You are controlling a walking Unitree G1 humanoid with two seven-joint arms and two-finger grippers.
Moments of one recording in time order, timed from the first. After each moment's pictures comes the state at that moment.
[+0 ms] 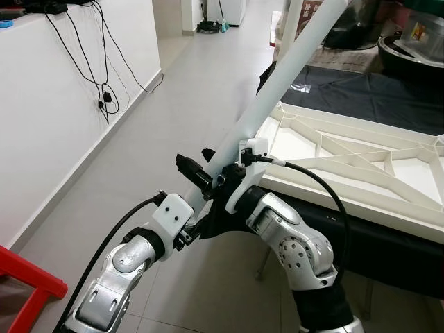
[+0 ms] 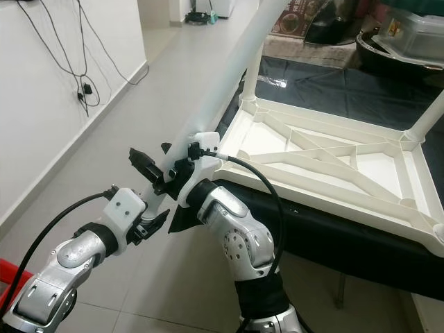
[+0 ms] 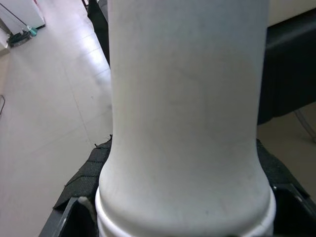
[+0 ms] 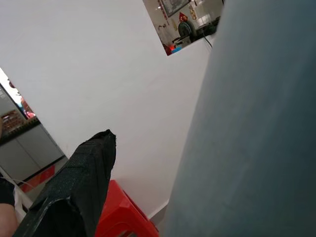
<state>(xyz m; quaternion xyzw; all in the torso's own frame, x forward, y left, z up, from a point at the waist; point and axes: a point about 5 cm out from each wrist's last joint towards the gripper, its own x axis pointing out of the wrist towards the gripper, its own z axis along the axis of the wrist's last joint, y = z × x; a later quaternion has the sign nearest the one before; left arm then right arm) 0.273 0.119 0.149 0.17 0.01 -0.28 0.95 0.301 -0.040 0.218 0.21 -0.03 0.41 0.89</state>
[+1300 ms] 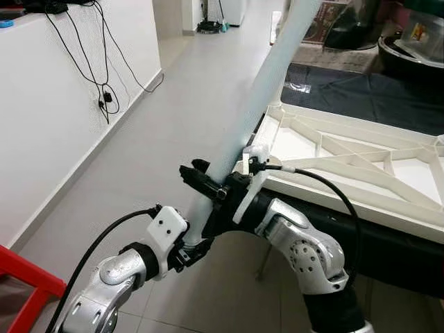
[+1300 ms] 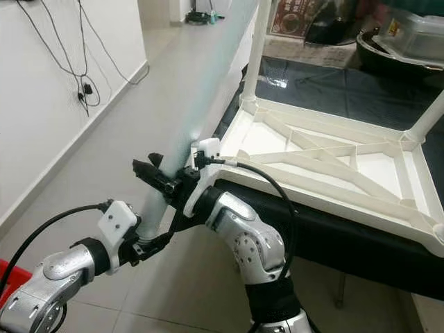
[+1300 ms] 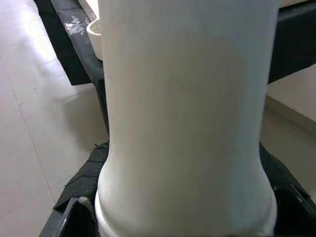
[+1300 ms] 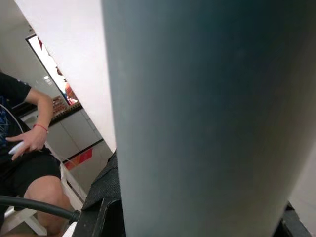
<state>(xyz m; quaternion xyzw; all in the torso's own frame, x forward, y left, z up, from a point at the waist) 0.248 0.122 0.139 0.11 0.07 -0.39 0.91 0.290 -0.046 0.213 0.22 -0.02 0.49 0.84</state>
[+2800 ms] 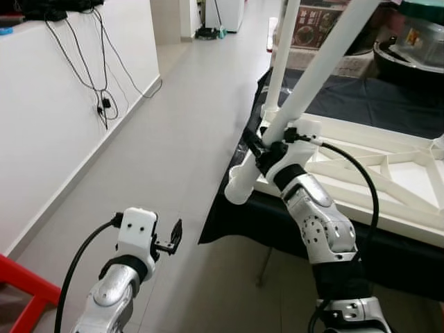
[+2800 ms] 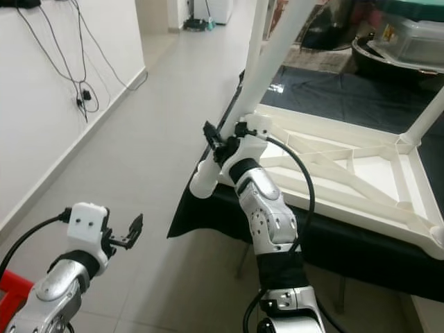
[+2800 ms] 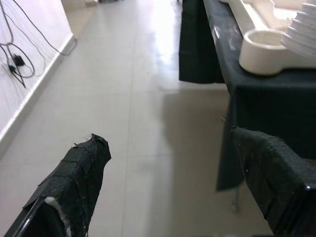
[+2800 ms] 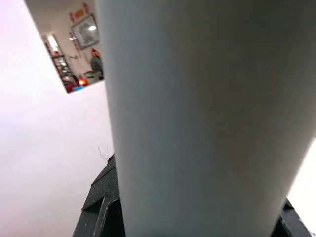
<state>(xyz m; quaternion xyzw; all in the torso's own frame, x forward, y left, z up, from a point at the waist) 0.243 0.154 0.136 0.03 0.04 -0.06 1.00 0.346 -0.108 0.232 0.15 -0.10 0.21 0.96</state>
